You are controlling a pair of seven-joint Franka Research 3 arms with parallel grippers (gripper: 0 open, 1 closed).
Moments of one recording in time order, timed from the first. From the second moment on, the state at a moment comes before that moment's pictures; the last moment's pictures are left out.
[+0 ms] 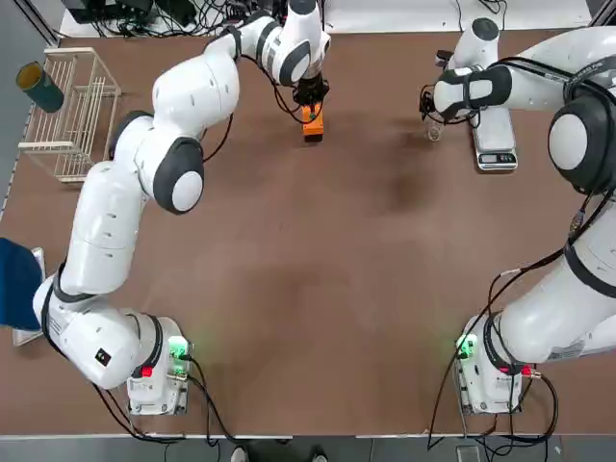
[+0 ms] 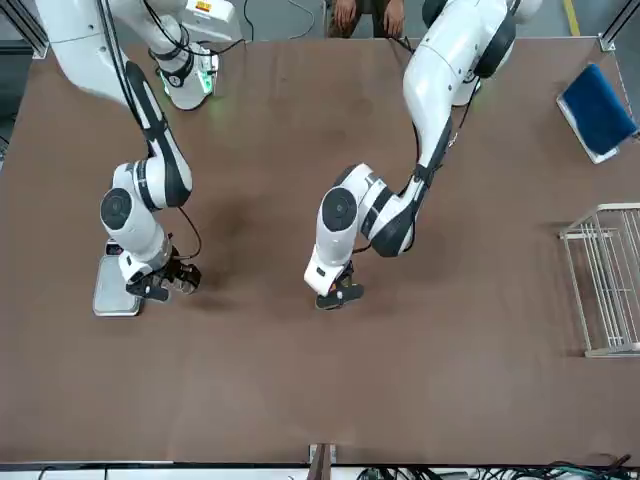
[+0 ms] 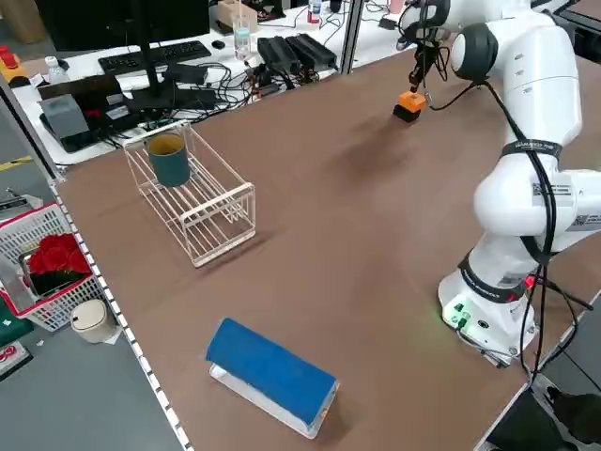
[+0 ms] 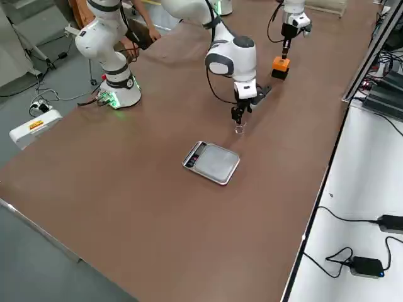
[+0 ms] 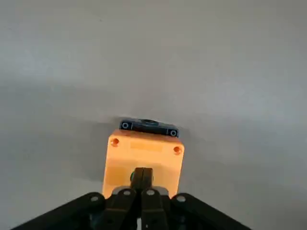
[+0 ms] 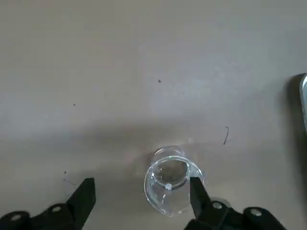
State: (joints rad) left arm -0.60 0.93 -0.17 -1.08 0.15 2.10 -0.96; right arm 0.12 0.41 0.03 -2.10 -0.02 2.62 0.35
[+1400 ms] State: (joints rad) left arm -0.61 0.96 -0.17 -1.08 0.15 2.13 -0.99; right arm 0.11 0.43 0.04 -2.11 -0.02 2.67 0.40
